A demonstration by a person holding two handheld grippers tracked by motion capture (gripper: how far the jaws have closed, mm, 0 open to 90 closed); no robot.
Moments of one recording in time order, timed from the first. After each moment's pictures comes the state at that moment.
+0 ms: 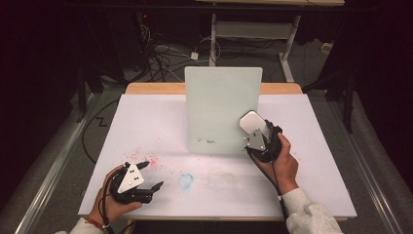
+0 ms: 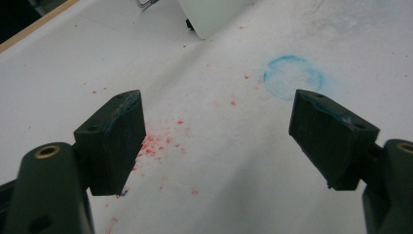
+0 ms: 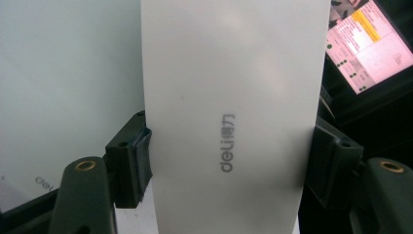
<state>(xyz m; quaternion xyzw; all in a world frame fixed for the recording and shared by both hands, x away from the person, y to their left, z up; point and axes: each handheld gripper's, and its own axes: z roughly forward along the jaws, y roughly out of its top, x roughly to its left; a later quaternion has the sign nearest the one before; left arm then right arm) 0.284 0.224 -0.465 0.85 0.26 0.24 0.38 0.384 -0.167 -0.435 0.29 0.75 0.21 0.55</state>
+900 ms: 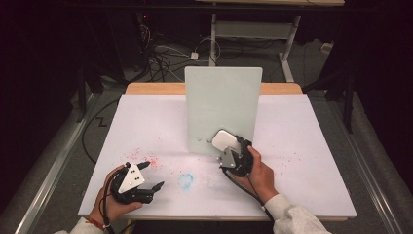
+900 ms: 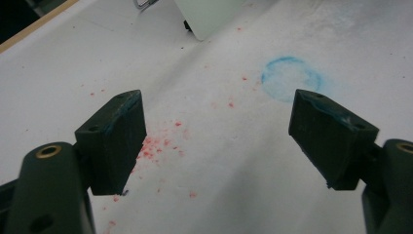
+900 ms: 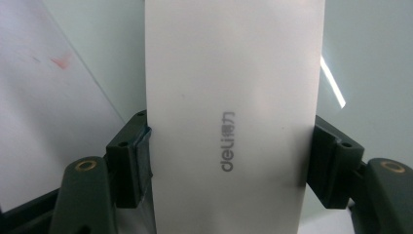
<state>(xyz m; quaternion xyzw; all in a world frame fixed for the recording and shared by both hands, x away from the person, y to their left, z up) 0.284 0.222 -0.465 0.86 0.26 0.24 0.38 0.367 -0.101 -0.488 0.18 0.81 0.19 0.52</state>
